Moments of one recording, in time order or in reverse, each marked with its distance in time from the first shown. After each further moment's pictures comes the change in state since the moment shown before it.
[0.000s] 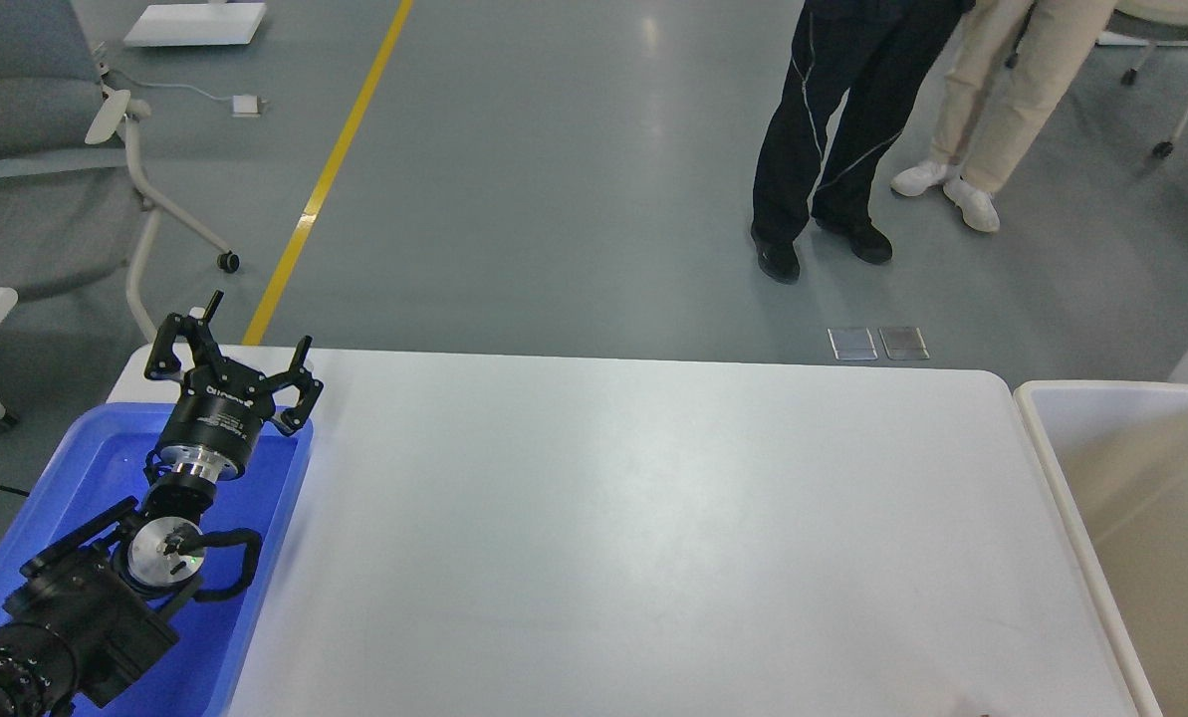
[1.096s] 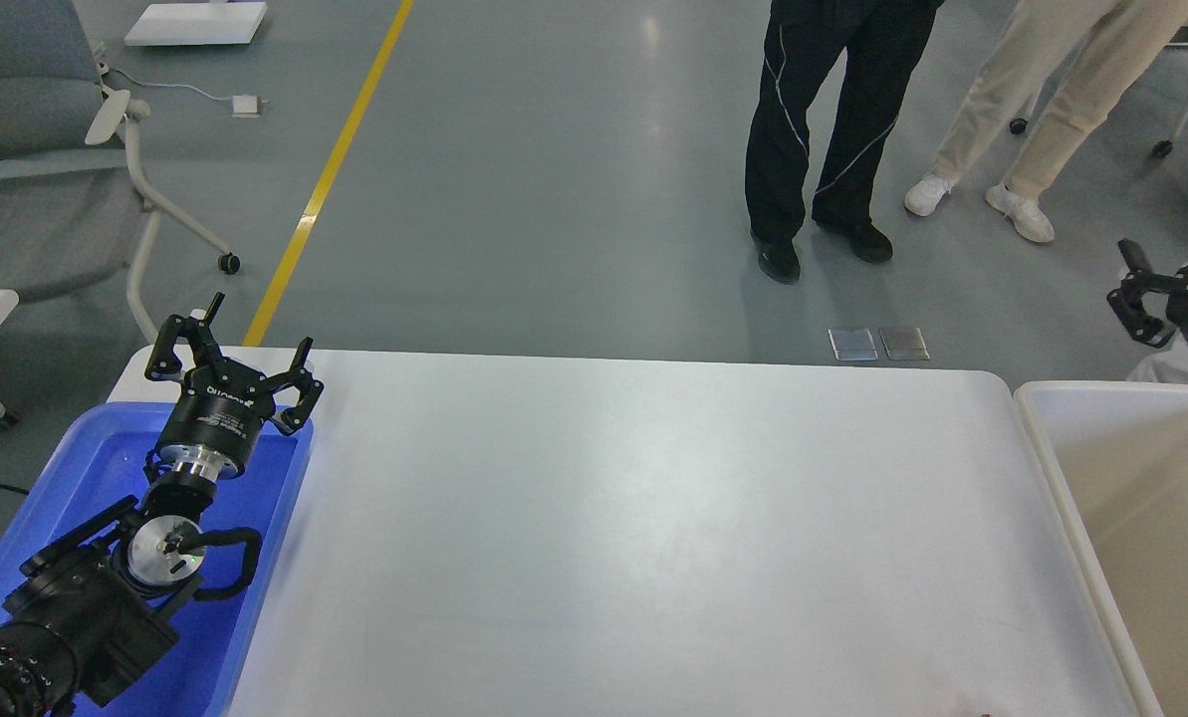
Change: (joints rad) left arm 0.000 0.000 0.000 0.000 0.000 0.000 0.000; right arm -0.302 0.188 0.972 0.456 -0.017 0.264 0.199
